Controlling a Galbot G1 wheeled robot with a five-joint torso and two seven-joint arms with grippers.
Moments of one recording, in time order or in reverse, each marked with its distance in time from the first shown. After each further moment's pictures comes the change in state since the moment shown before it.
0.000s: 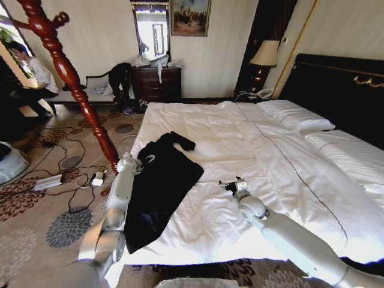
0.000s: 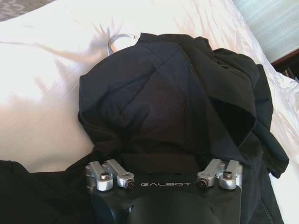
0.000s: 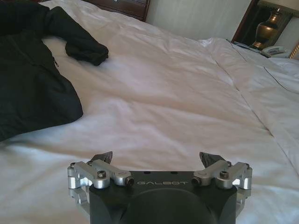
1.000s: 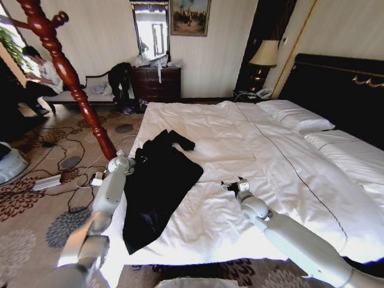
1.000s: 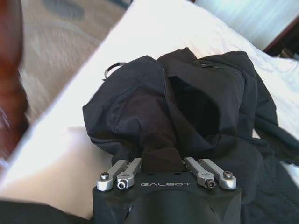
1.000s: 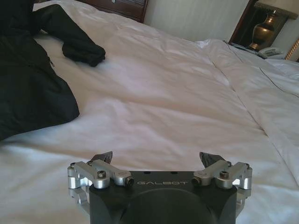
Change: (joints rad) left arm 0.042 0.232 0.208 -0.206 0.051 0.000 0.072; right arm -0.019 -0.008 0.017 0.011 -0.003 0.008 0.003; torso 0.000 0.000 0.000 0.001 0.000
